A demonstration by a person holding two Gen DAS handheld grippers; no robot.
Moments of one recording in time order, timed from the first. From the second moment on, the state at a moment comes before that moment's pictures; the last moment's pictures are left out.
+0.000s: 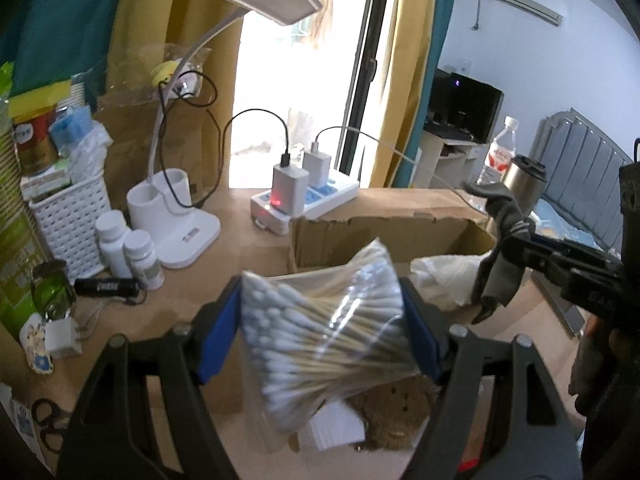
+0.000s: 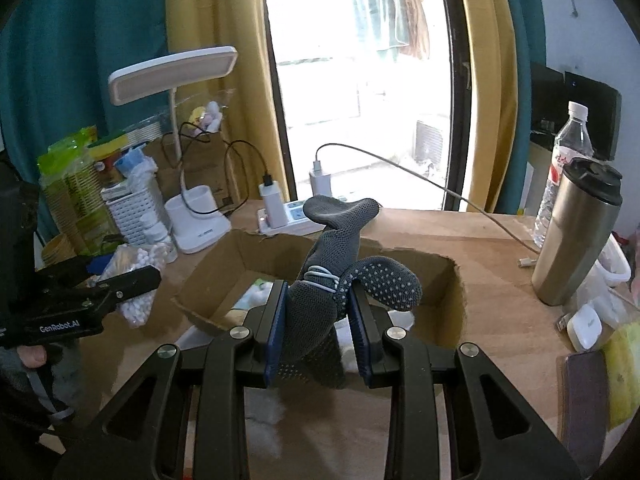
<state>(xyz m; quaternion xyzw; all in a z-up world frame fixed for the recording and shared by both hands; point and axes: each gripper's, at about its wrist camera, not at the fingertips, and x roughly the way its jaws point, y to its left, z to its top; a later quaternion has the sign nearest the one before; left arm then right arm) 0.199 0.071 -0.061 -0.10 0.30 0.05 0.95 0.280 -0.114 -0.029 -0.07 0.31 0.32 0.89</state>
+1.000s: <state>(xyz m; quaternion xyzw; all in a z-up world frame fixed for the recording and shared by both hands) 0.278 0.056 -0.079 -0.06 0.32 0.04 0.94 0.336 -0.140 -0.085 -0.11 0.37 0.26 0.88</state>
